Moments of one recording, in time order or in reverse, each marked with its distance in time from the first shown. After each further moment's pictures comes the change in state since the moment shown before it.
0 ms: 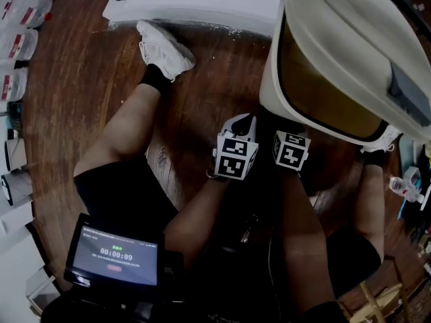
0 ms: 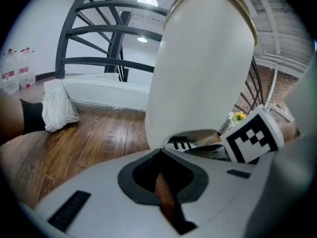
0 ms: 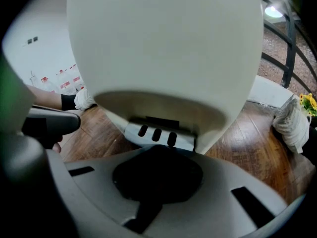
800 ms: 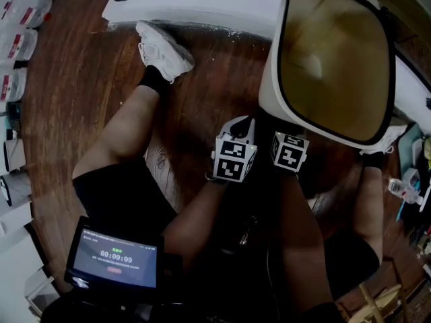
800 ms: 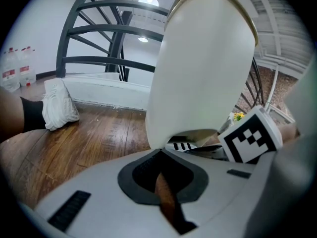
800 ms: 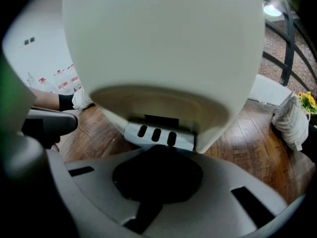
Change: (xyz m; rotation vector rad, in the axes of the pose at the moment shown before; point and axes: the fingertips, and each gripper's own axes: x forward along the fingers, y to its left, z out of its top) left arm -0.001 0.000 -0.001 -0.007 -0.002 -0.001; right arm 0.003 -0.001 -0.002 0.014 0.007 -0.013
